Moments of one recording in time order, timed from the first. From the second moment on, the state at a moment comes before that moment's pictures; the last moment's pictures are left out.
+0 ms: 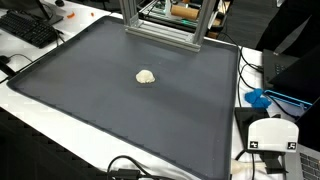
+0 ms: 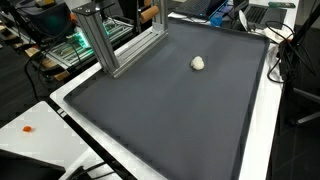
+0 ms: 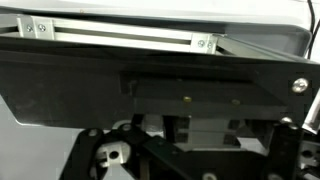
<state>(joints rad) 0.17 -0.72 0.24 -2.67 0.16 2.02 0.16</state>
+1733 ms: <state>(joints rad) 0.16 -0.69 0.24 -2.62 0.10 2.02 0.18</state>
